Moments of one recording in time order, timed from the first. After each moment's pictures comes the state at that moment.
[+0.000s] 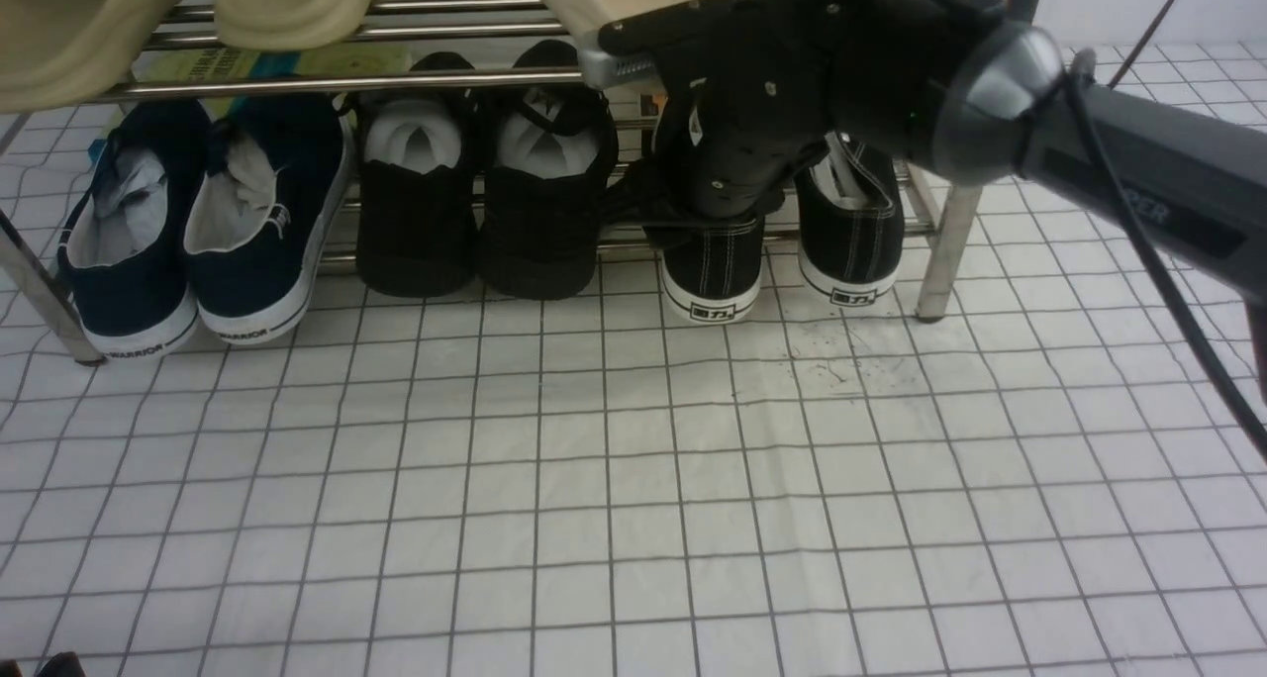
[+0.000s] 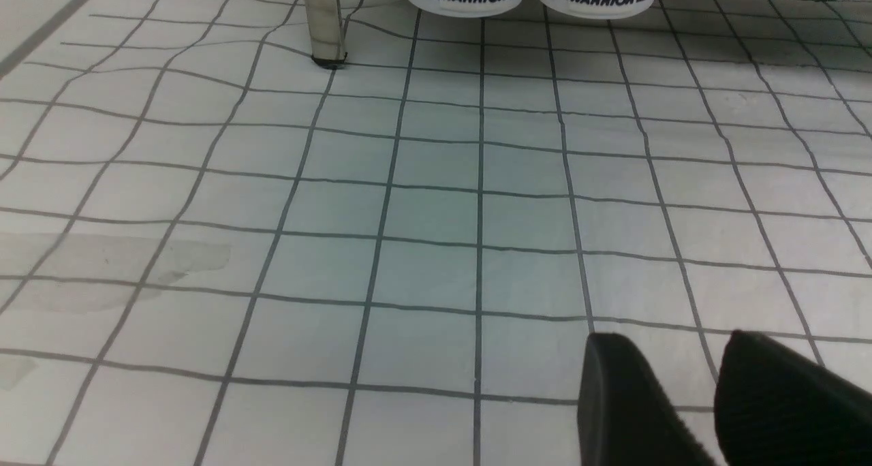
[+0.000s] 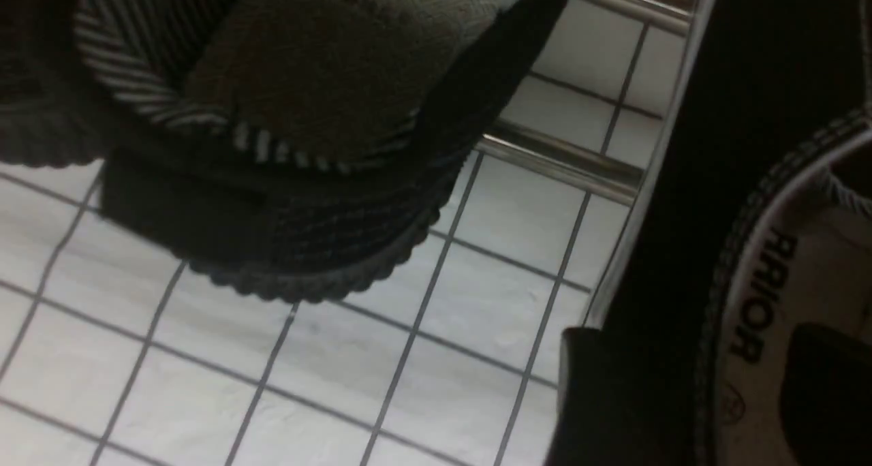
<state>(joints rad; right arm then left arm) 0.64 2.14 -1.98 -0.16 0.87 0.35 -0.01 -0.01 0.02 0.15 0.38 -0.20</state>
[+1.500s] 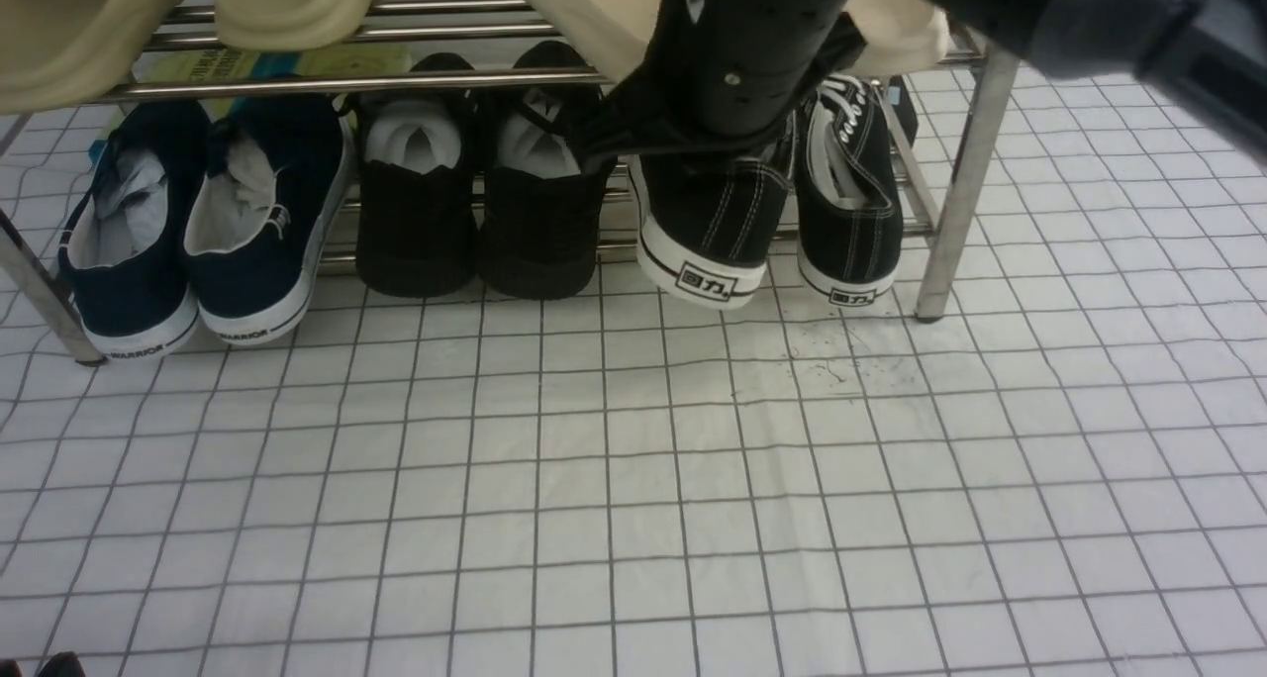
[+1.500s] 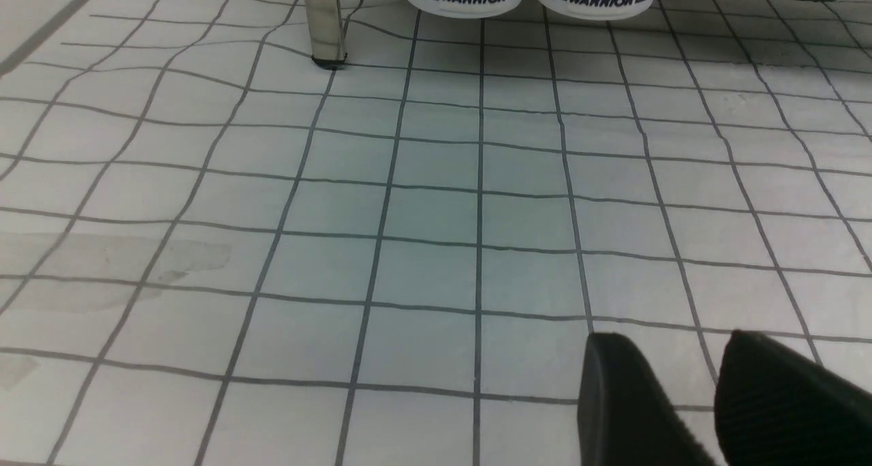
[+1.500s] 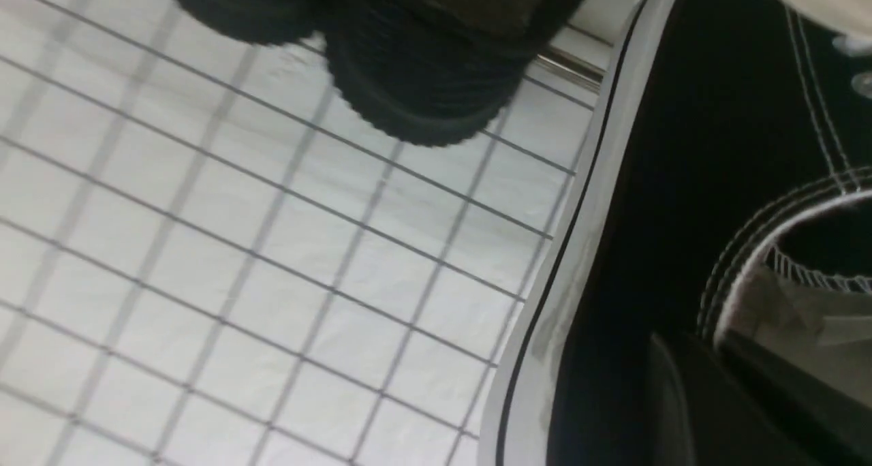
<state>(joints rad) 0.74 1.98 -2.18 -0.14 1.27 0.29 -0.01 -0.01 0.02 0.15 0.38 -0.20</state>
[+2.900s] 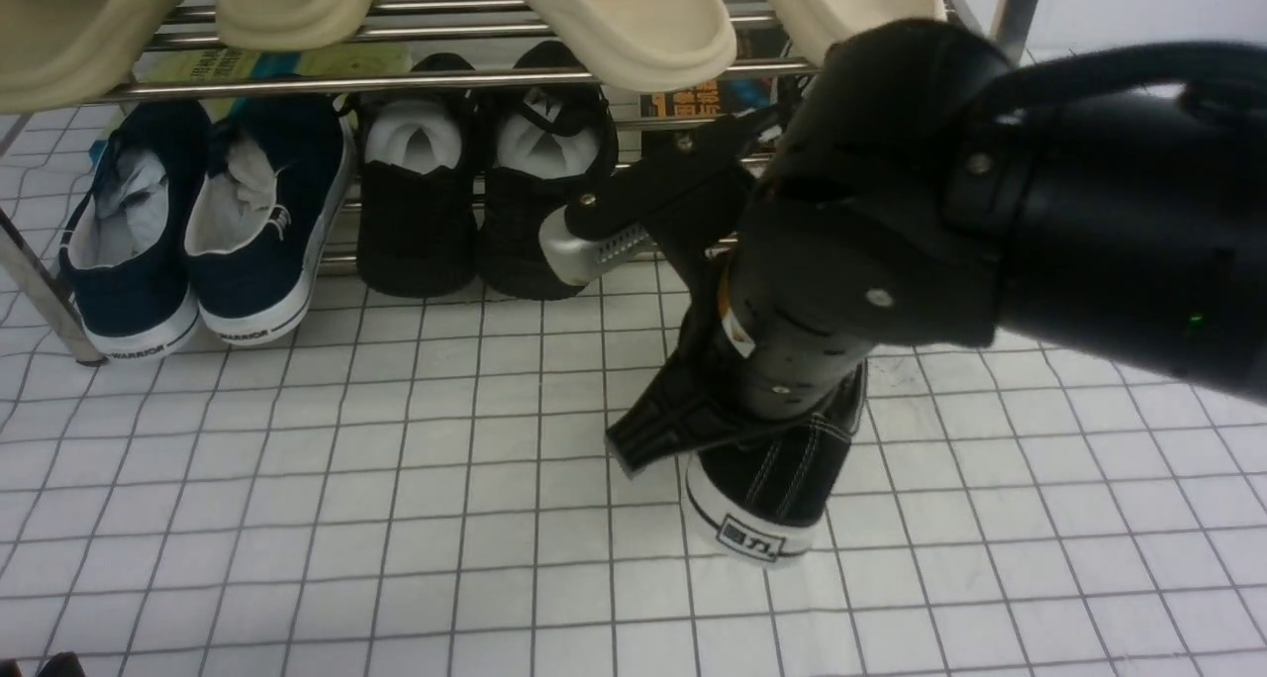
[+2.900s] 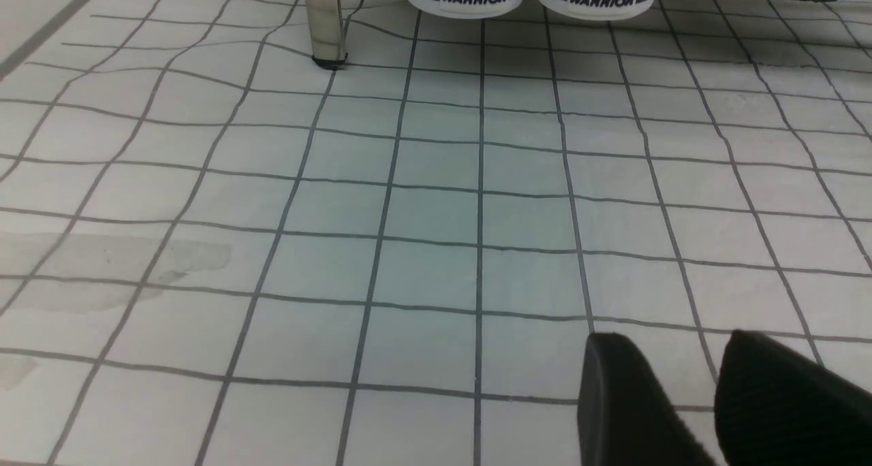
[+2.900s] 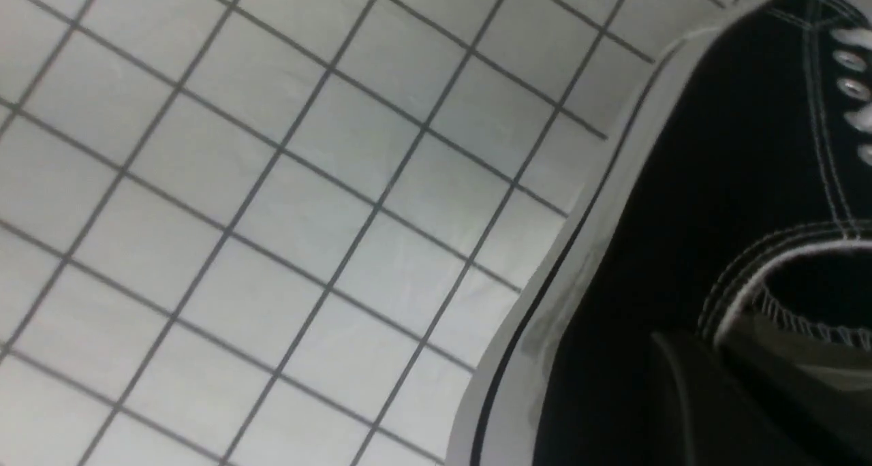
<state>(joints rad) 0.95 1.74 -1.51 -0.32 1.05 0.50 -0.01 -0.01 0.02 0.15 0.38 -0.20</state>
